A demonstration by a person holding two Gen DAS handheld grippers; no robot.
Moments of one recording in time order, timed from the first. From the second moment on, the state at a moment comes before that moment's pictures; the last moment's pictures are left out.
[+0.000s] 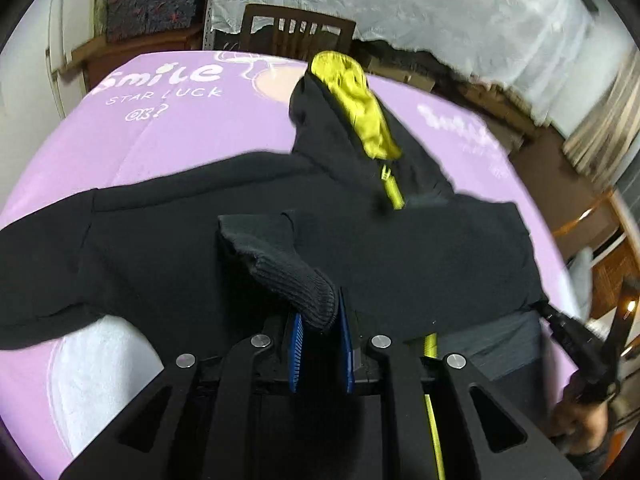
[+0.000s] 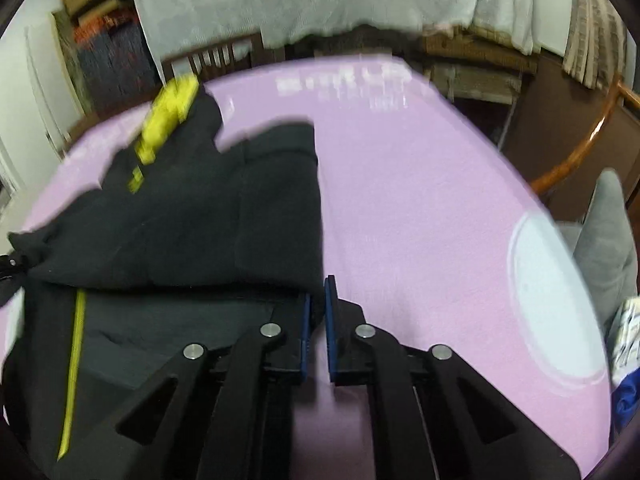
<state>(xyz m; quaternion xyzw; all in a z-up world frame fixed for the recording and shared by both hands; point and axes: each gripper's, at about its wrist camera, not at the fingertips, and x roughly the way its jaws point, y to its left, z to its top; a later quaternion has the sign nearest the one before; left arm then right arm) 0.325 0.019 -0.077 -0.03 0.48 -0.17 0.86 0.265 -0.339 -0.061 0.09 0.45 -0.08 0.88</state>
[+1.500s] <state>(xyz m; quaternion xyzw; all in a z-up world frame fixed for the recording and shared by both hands) 0.319 0.108 -0.046 -0.13 0.43 -0.12 0.88 0.265 -0.347 -0.015 0.30 0.36 0.06 0.88</state>
